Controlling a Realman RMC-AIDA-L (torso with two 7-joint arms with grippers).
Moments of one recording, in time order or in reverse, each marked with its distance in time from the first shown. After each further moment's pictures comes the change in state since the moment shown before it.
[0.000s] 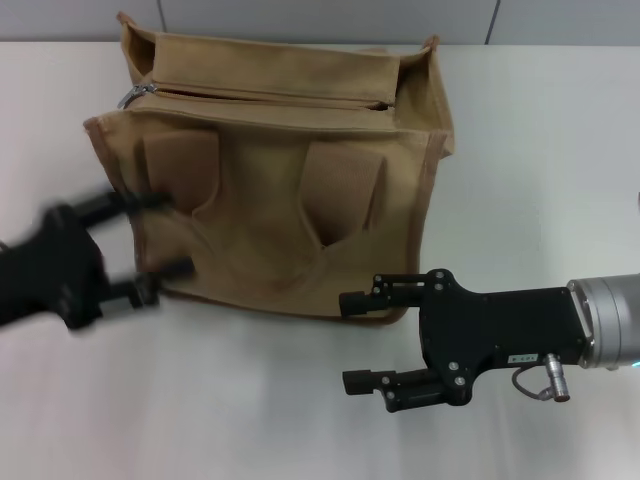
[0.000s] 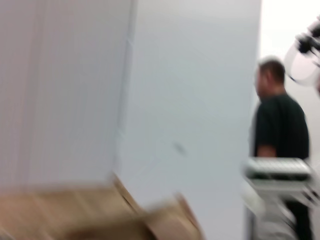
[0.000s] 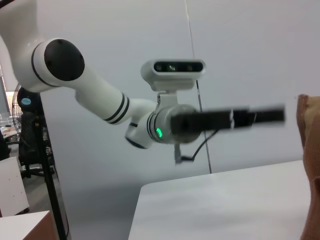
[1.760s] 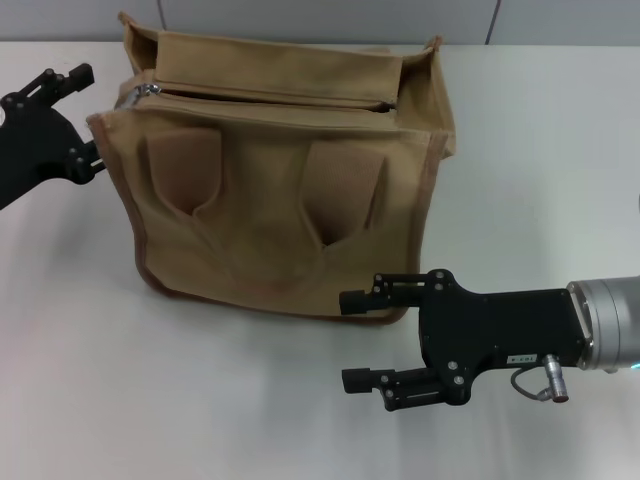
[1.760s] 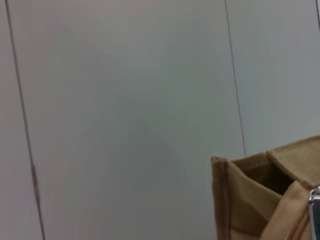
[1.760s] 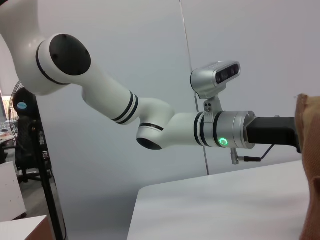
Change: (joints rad) left arm -0.097 -0.031 -0.114 -0.023 -0.106 -0.549 0.262; right arm -0.004 0.002 0.004 0.009 0.006 0.003 0.002
